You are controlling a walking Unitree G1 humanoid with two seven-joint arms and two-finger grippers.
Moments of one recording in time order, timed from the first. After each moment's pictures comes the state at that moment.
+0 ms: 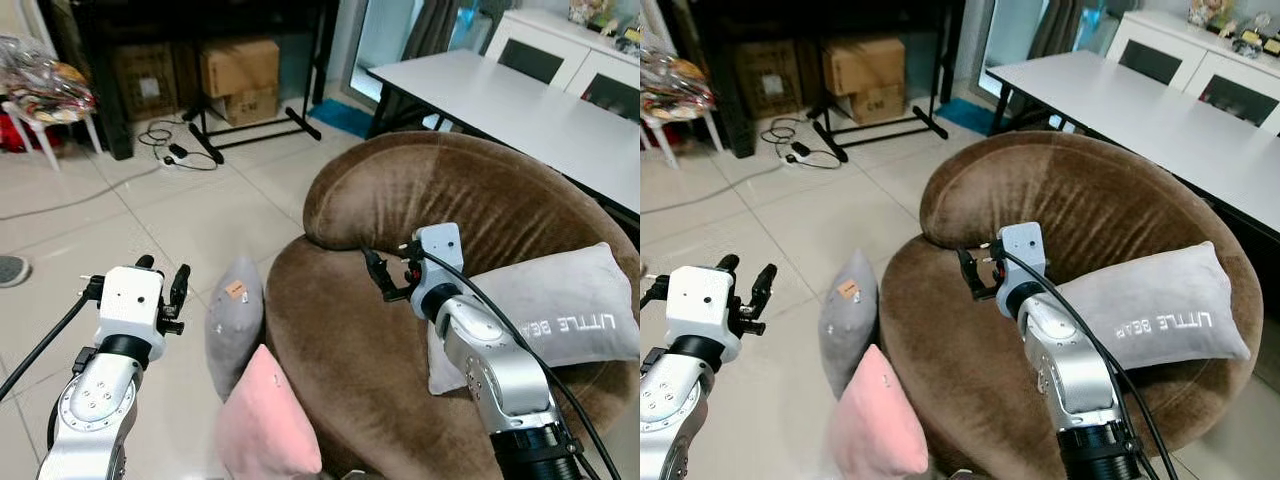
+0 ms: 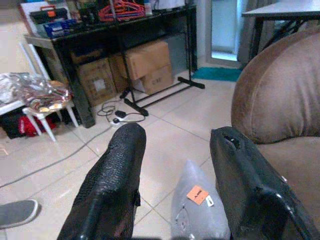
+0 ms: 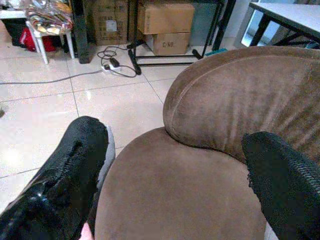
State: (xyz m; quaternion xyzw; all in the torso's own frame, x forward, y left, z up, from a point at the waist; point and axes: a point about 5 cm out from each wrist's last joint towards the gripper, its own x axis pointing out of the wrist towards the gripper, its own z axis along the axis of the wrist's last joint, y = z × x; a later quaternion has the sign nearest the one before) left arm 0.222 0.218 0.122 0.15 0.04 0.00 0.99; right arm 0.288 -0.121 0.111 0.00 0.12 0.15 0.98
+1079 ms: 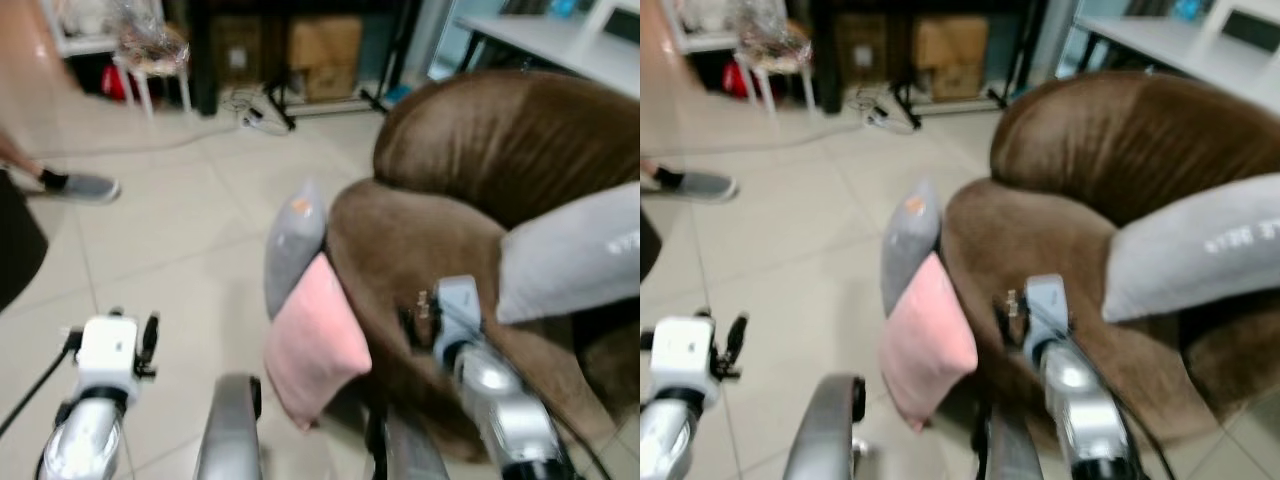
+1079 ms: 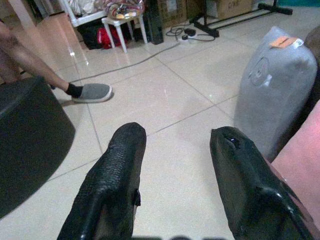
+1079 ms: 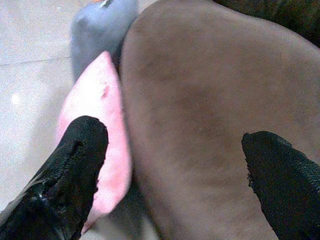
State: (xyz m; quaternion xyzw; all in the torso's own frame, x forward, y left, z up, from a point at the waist) left arm 0.192 0.255 0.067 0.15 0.11 0.07 0.98; right arm 0.258 -0.153 0.031 -0.03 0.24 0.08 0.97
